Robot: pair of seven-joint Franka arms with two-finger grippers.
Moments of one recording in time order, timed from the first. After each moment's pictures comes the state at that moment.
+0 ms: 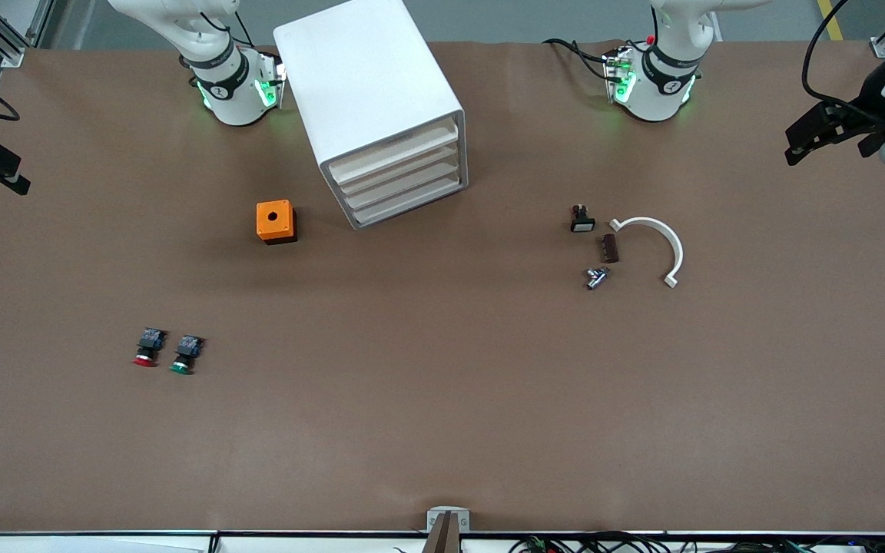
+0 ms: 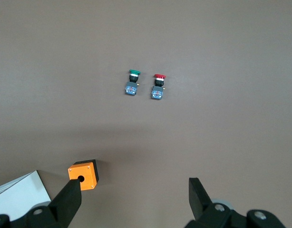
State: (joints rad) left arm 0.05 -0.13 -0.13 -1.63 0.03 1.47 -0.16; right arm -0.03 -0.11 -0.09 -1.65 0.00 1.59 -0.10
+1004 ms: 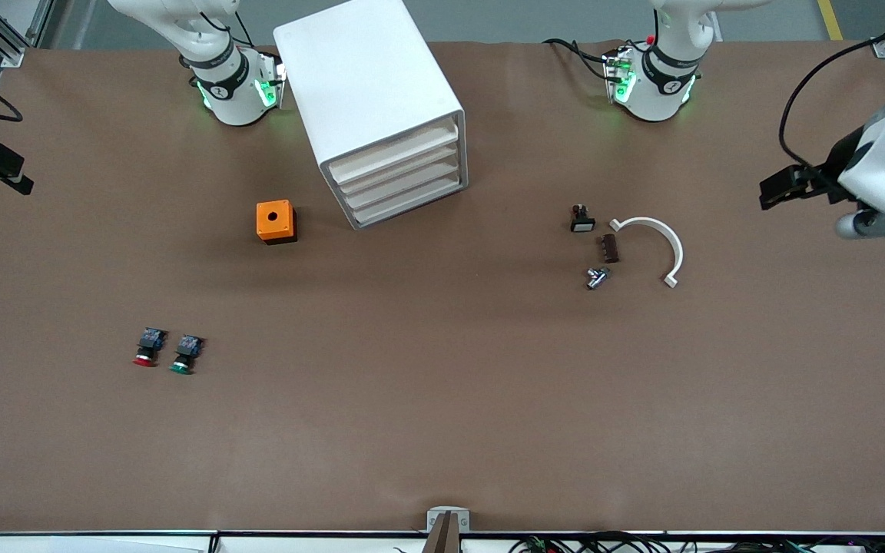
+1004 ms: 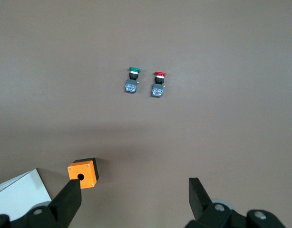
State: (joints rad) left arm 0.04 0.07 -0.15 -1.57 0.03 1.47 -0.16; right arm -0.03 -0.11 -0.09 -1.66 0.00 1.59 -0.11
